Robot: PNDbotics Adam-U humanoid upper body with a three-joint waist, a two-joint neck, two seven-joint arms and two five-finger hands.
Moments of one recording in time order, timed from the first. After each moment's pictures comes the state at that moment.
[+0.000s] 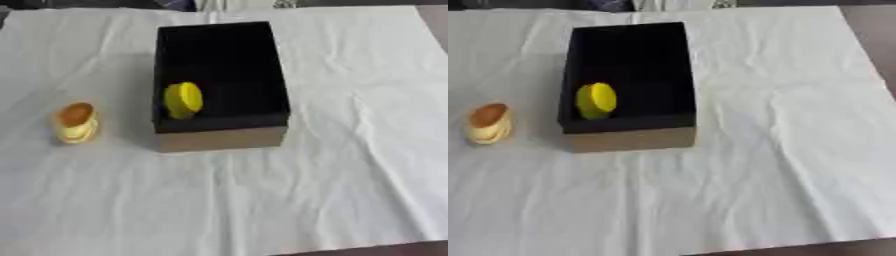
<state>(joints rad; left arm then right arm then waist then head) -0.64 0.95 -0.02 -1.57 -0.45 -0.50 -0.31 -0.08 -1.07 -0.29 -1.98 -0.28 -0.64 -0.15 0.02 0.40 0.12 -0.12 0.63</state>
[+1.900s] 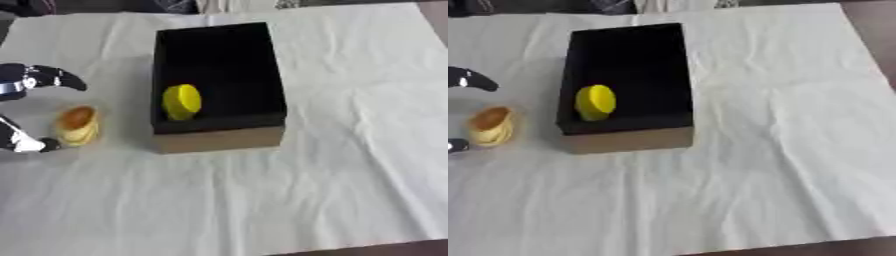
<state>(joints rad) -0.78 0.77 -0.23 -1.36 -0.35 -0.43 -0.68 -0.07 -1.00 -0.26 -1.98 -0.20 -0.55 -0.15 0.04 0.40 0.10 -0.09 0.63</state>
